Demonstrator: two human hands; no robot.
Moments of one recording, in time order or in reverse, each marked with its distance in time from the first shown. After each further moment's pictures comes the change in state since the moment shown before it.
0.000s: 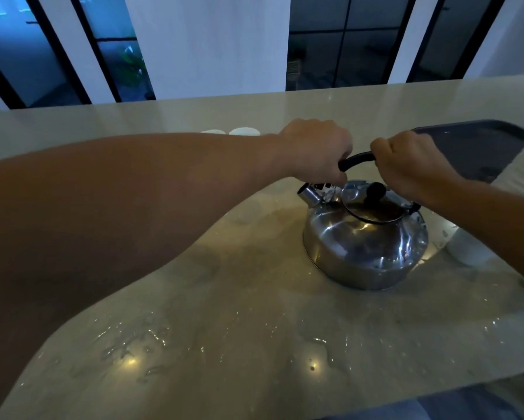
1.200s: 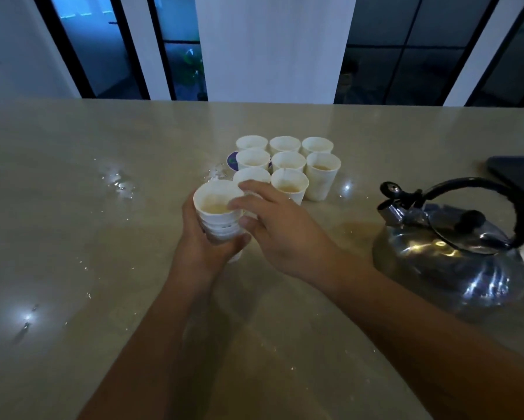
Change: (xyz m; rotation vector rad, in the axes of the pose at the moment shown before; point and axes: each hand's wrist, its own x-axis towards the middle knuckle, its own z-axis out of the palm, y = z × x) left_hand -0.267 -0.079 0.097 -1.097 0.718 -0.817; right_hand -0.060 -0.202 0.131 0.421 -0.200 -0.653
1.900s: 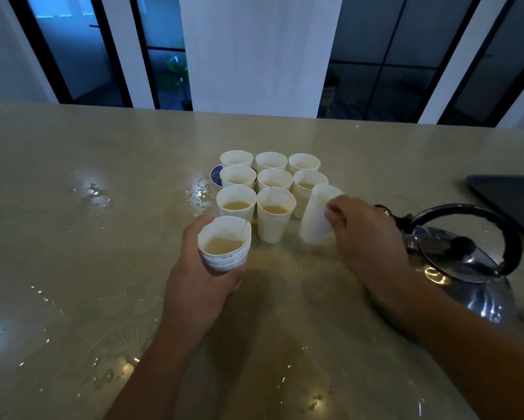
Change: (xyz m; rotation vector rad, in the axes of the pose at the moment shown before) left_hand 0.000 -0.002 0.021 0.106 0.043 0.000; right_hand -0.023 0.082 -0.066 -0.411 0.262 0.396
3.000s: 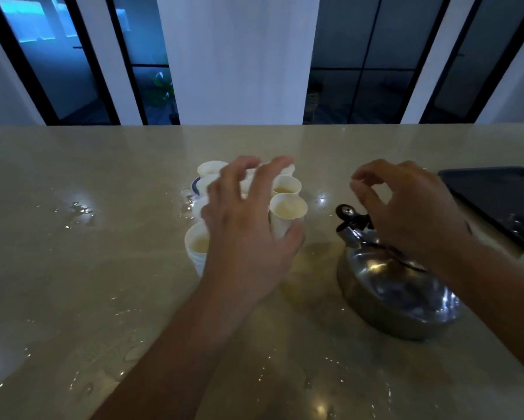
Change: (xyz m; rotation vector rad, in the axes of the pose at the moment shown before) left_hand -0.006 0.130 0.048 0.251 0.016 0.444; right_hand -0.003 0.036 -0.095 -0.020 0.093 -0.085
